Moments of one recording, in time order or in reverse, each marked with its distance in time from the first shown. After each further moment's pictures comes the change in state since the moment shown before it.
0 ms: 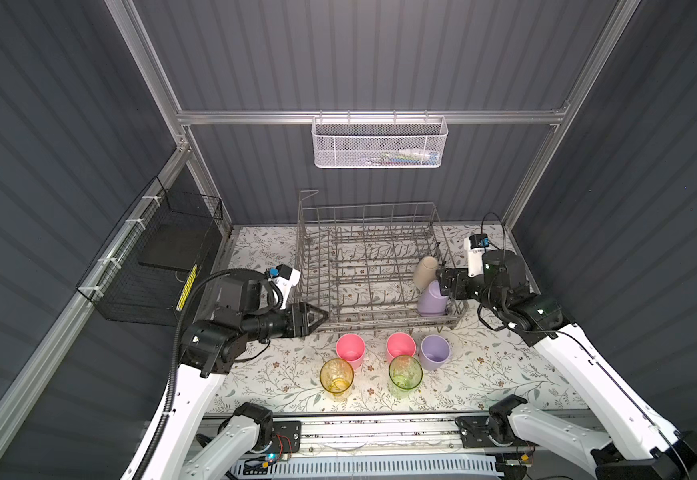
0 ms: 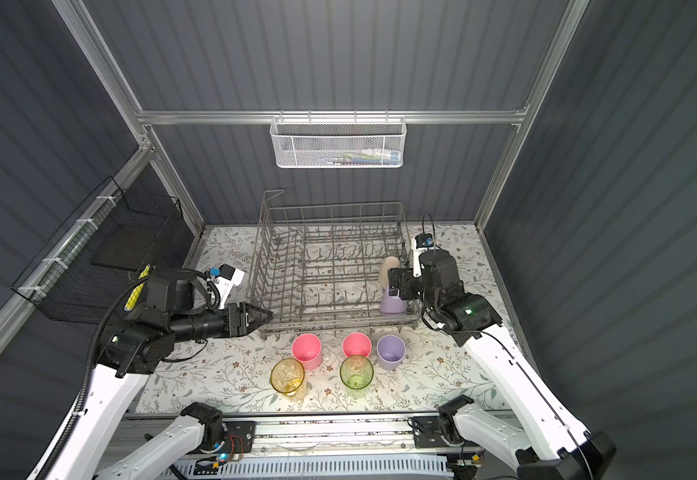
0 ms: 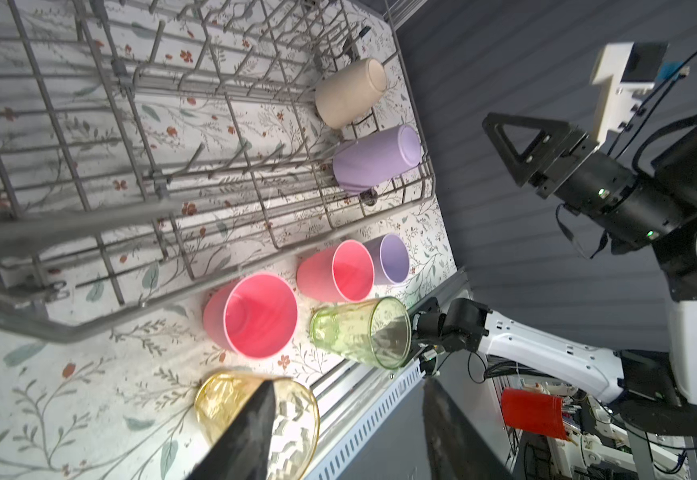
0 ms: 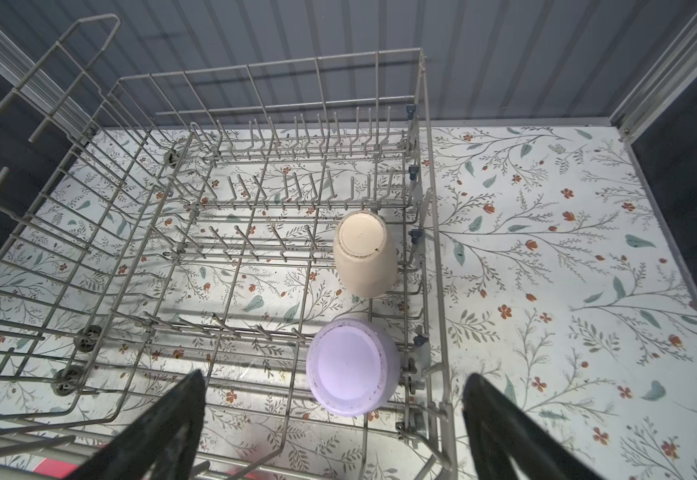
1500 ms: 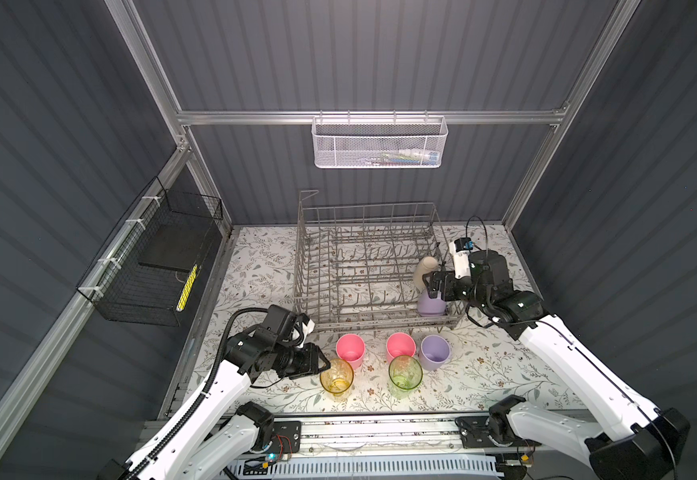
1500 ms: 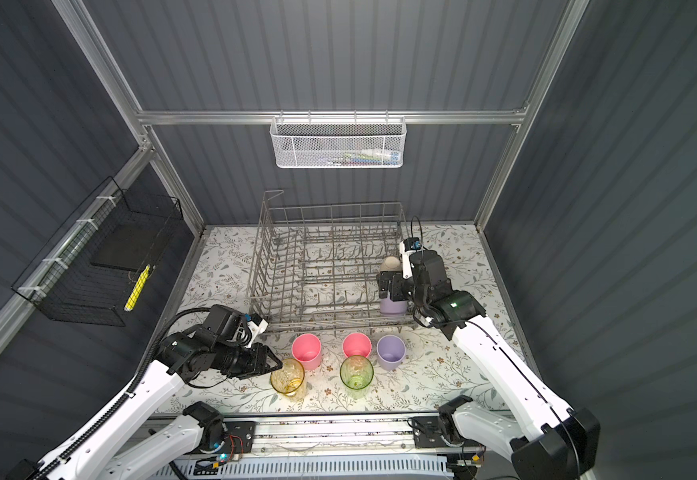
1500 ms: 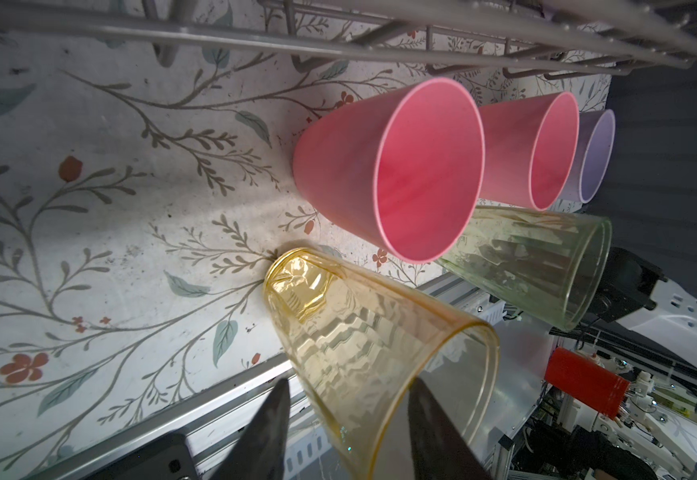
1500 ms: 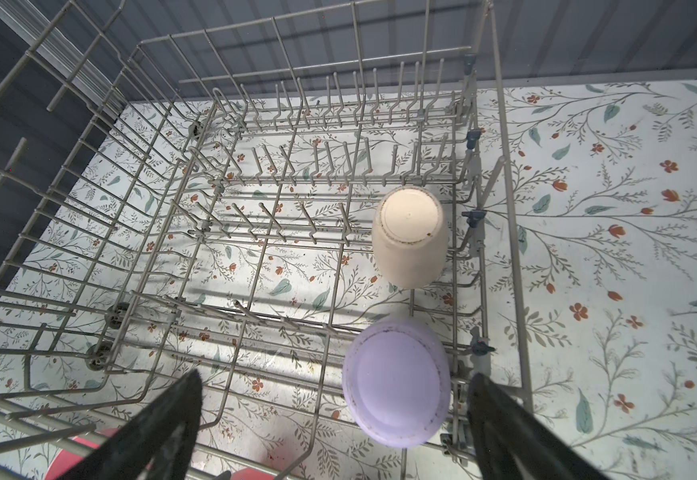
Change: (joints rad) left arm -0.155 0.021 -0.398 0.036 -0.131 -0.098; right arm 0.000 0.072 -0.064 0.088 -0.105 0.031
